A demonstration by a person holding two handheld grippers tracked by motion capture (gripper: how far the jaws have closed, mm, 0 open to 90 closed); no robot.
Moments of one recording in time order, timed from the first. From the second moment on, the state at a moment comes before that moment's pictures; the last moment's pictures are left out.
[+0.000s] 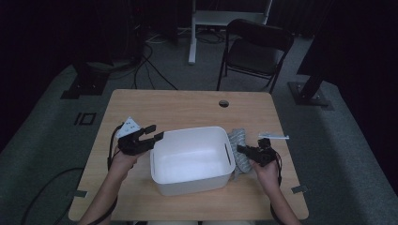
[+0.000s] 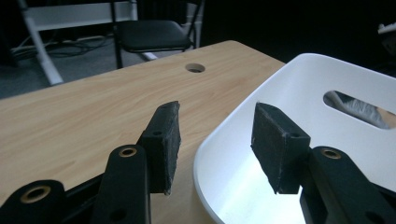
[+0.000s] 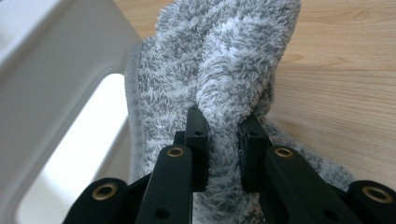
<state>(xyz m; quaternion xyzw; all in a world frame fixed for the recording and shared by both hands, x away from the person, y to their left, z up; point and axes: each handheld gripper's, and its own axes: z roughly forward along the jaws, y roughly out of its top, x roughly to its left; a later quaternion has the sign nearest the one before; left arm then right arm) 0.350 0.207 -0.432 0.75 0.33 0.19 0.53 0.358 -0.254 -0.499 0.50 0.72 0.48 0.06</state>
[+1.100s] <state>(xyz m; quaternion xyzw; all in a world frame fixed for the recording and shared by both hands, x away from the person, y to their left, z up) 0.370 0.202 -0.449 0.79 0.29 0.13 0.52 0.349 -0.263 -0.499 0.51 0.71 0.48 0.06</state>
